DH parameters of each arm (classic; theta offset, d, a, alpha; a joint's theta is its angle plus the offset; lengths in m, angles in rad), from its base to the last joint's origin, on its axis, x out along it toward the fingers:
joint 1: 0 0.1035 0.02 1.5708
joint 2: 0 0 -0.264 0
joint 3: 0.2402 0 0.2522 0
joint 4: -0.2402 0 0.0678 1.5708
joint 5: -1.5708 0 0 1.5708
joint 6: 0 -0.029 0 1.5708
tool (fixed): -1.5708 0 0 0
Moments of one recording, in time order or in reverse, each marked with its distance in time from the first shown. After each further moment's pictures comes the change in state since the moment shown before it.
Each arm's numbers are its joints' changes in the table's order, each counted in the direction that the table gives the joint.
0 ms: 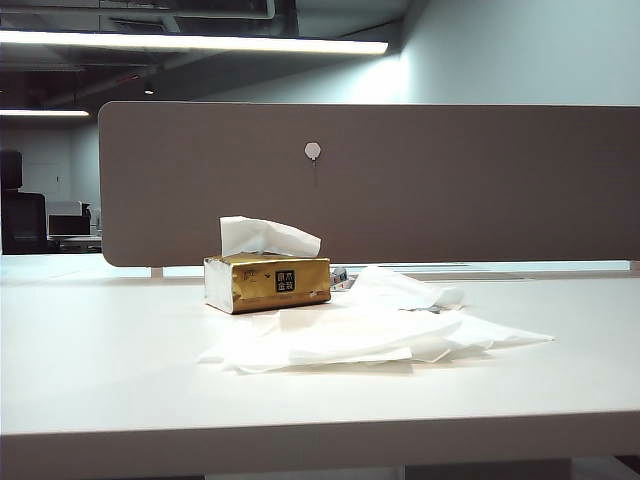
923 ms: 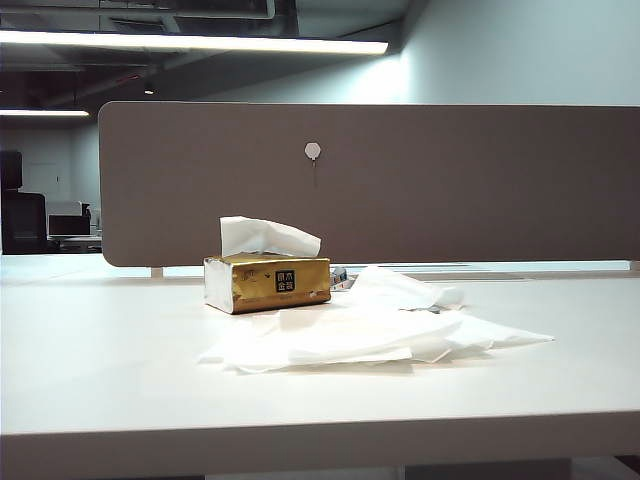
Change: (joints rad) left arm 0.000 0.000 0.000 -0.020 -0.193 0.000; right arm 0.000 0.000 0.000 0.067 -0.005 0.000
